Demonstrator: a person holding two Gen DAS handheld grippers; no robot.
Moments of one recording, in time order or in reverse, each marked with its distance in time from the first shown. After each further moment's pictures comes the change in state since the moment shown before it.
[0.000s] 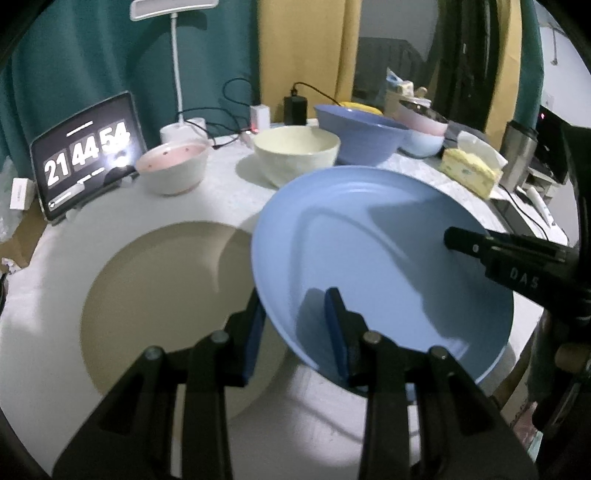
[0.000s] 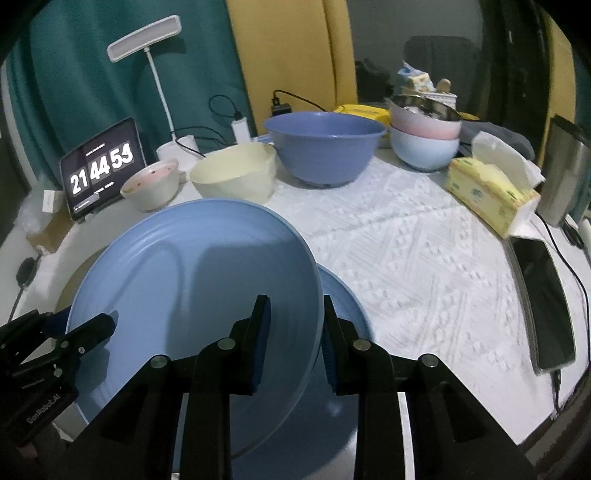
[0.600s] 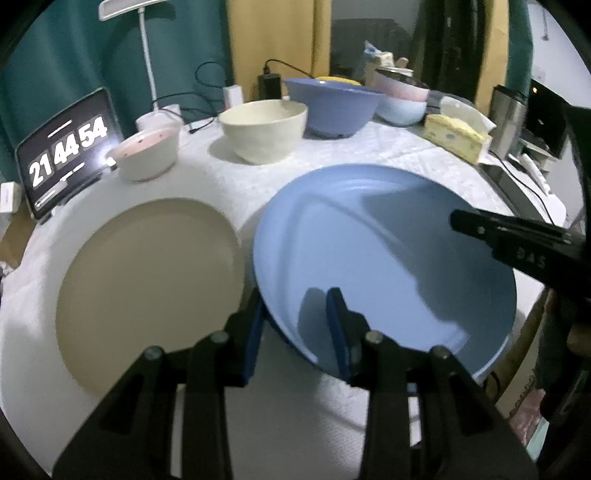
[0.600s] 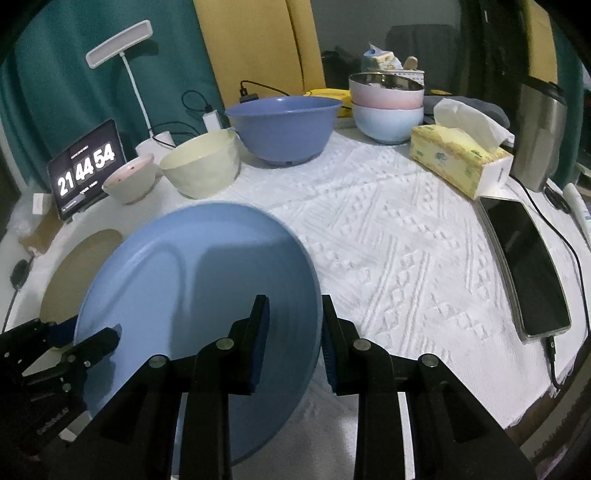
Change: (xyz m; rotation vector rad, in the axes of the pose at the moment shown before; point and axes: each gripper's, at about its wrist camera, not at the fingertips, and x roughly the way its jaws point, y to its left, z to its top) left arm 0.013 -0.033 -0.015 0.040 0.066 -0.004; right arm -0.005 -0.032 -0.025 0.047 0.013 -0.032
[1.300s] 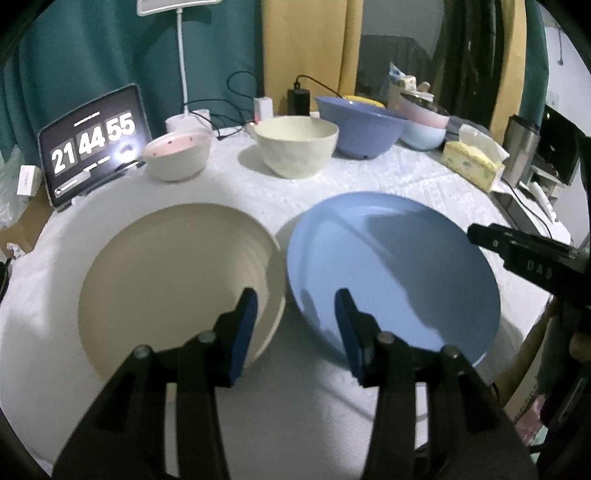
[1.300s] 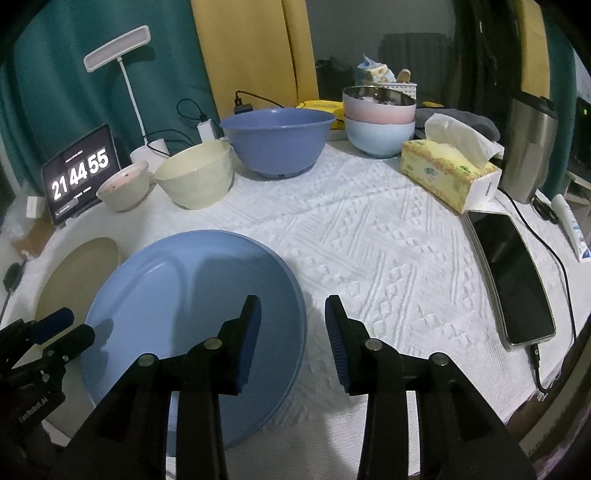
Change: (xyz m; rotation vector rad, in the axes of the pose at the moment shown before) left arm -0.019 0.028 -0.001 -0.077 -0.064 0.021; right arm -0.009 0.006 0.008 -0.011 -0.028 -0.037
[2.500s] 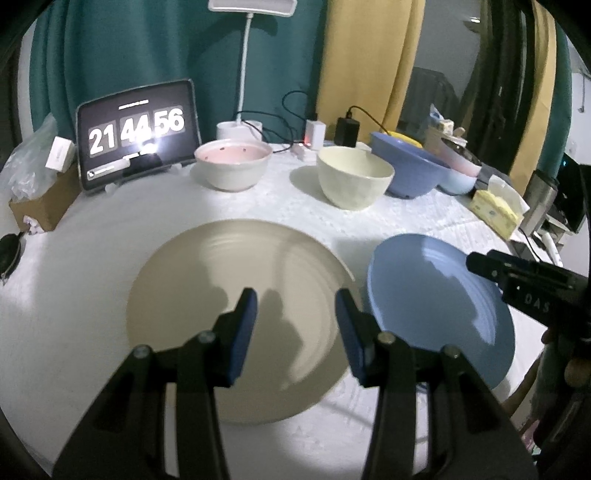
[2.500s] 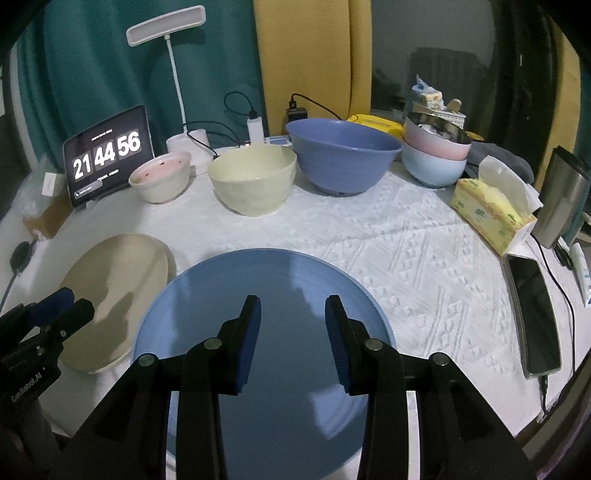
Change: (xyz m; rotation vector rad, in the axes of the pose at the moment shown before) left arm -0.015 0.063 0.005 -0.139 -0.072 0.021; right arm 0.007 0.071 0.022 -0.120 0.011 0.026
